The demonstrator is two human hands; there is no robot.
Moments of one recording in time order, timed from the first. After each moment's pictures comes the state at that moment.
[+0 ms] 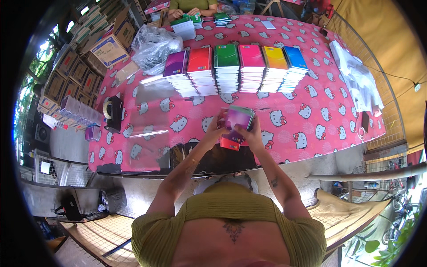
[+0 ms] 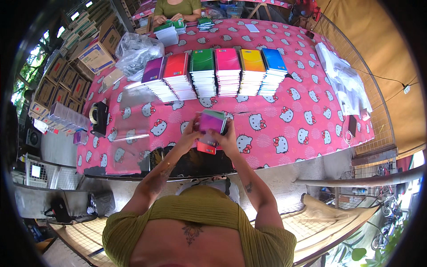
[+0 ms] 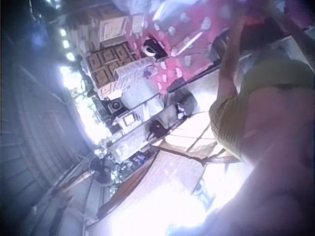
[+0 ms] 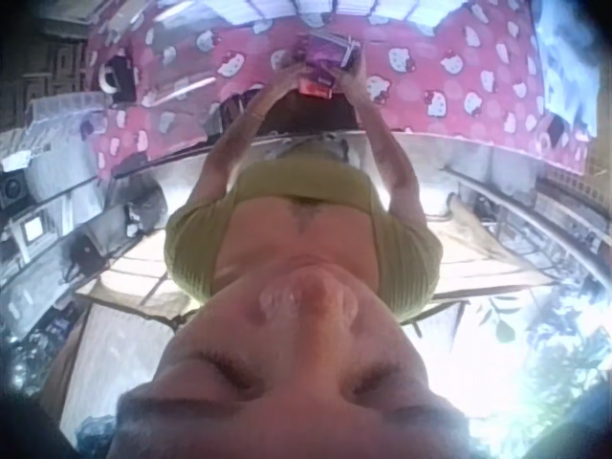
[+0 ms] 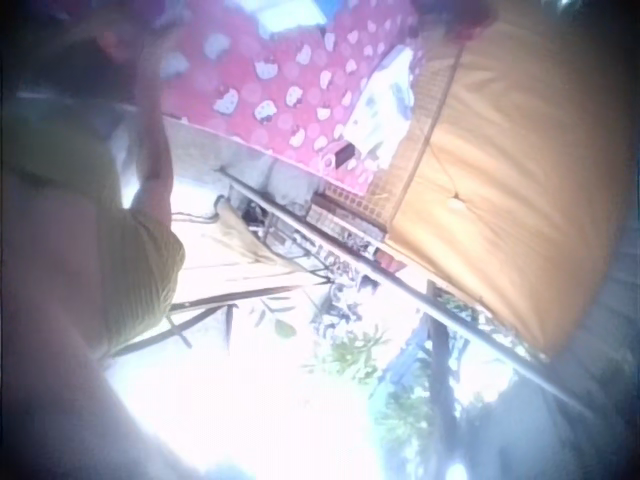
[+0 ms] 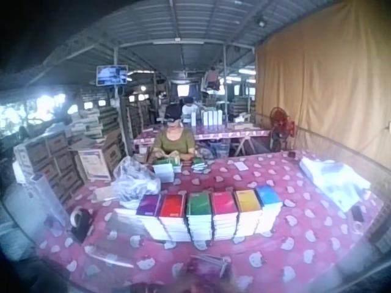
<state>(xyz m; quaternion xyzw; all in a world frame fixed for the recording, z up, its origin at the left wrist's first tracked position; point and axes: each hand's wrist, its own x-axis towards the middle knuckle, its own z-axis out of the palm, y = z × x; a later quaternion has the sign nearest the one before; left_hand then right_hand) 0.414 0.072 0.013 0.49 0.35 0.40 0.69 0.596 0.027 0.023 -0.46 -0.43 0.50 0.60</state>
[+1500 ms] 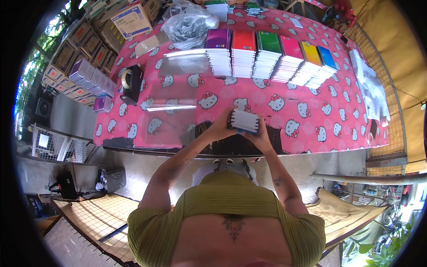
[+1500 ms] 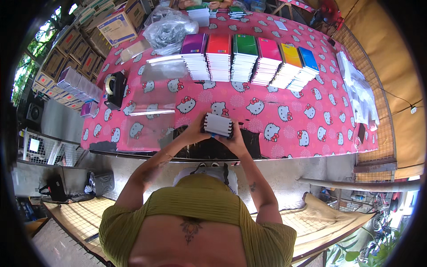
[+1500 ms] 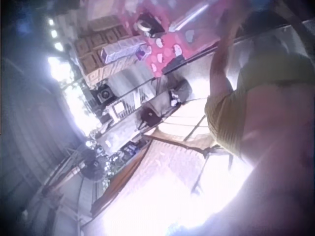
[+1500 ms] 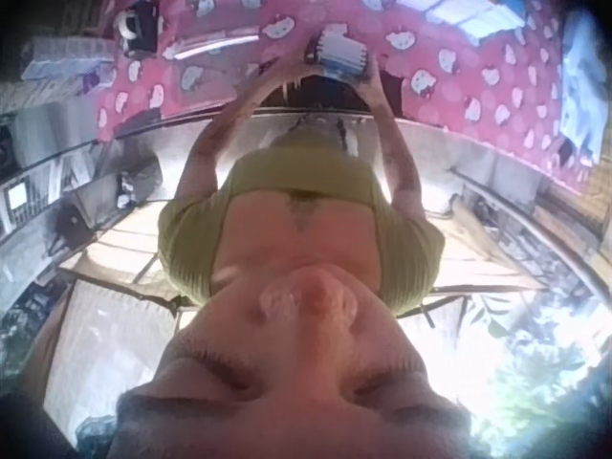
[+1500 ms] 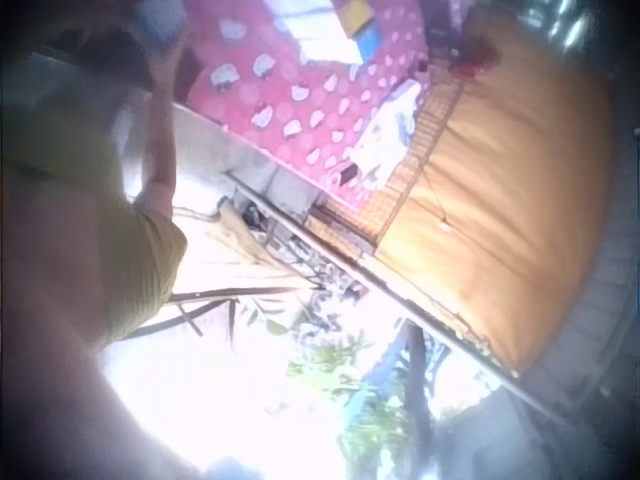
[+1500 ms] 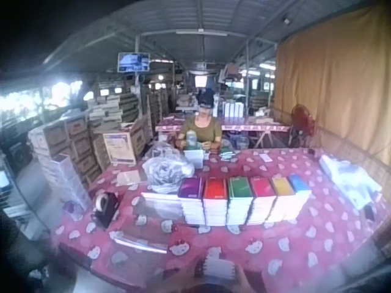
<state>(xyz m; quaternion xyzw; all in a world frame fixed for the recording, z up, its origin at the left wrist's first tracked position) 0.293 0.027 0.015 0.69 0.32 0.34 0.55 0.497 -0.023 0.001 -0.37 -0.53 0.50 0.58</state>
